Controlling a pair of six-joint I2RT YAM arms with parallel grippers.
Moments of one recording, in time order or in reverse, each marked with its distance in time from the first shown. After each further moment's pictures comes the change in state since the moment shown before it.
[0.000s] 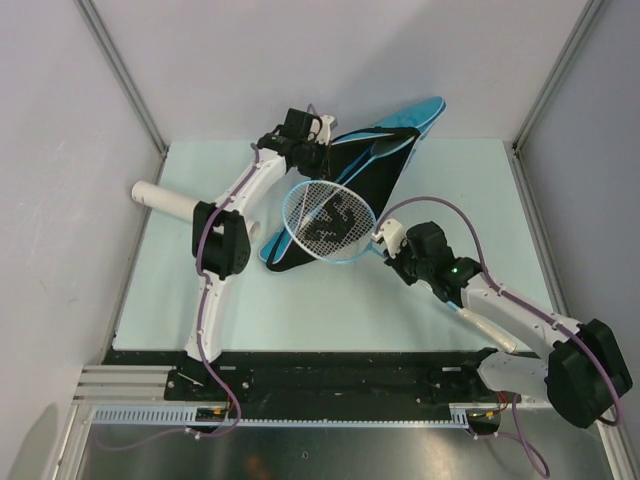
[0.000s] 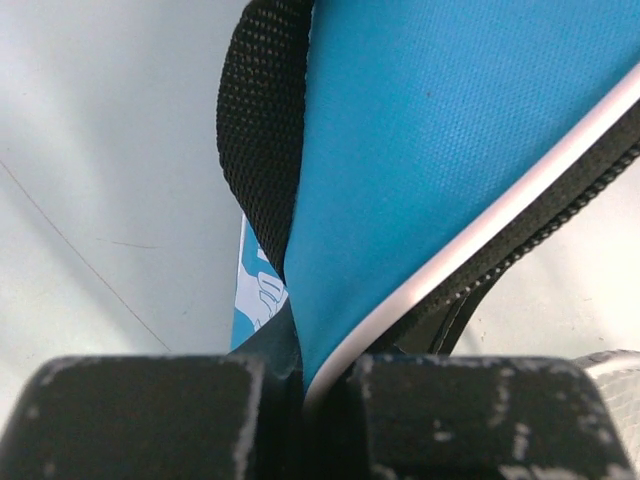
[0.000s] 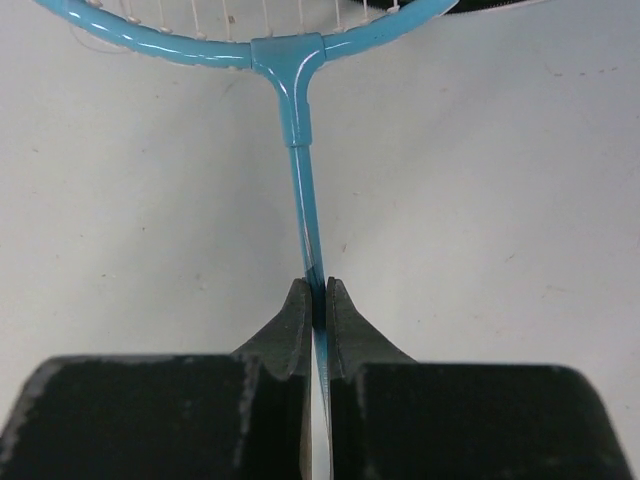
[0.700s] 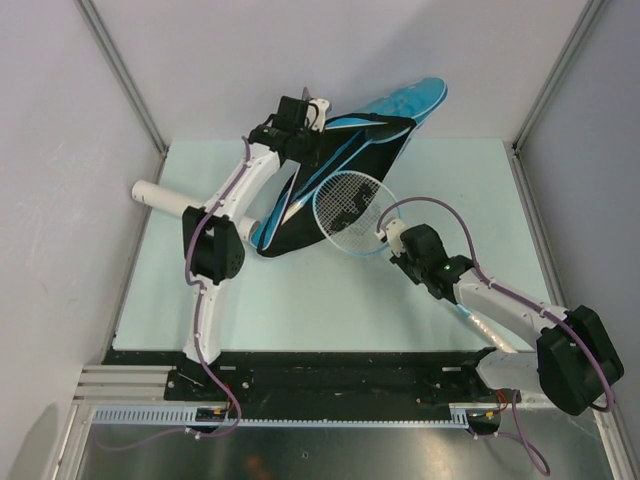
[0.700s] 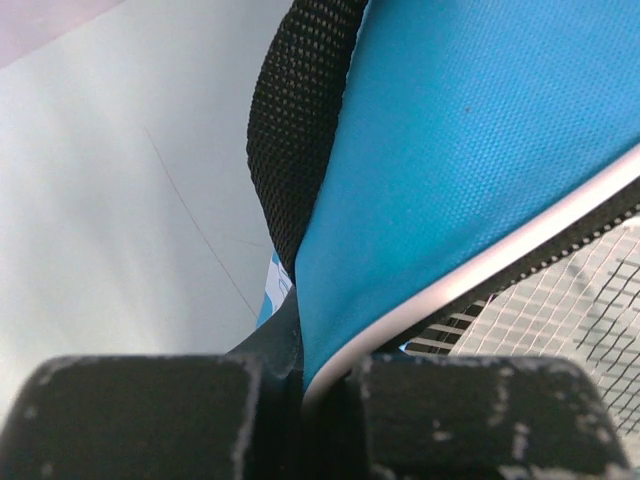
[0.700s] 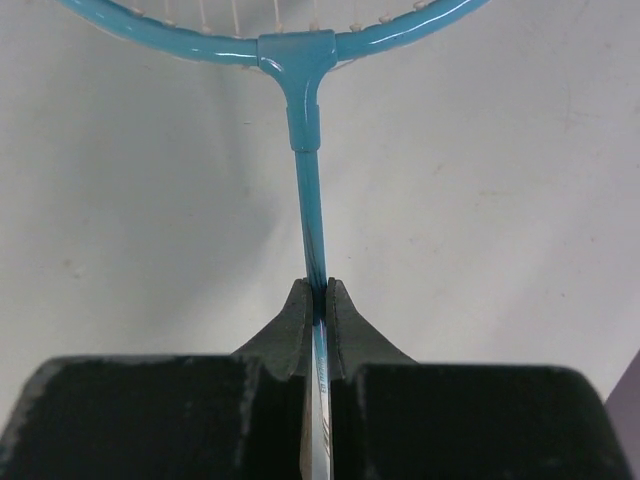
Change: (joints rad) left arm -0.004 -0.080 0.018 -0.004 -0.206 0.089; right arm 0.021 0.082 0.000 -0.047 0.287 0.023
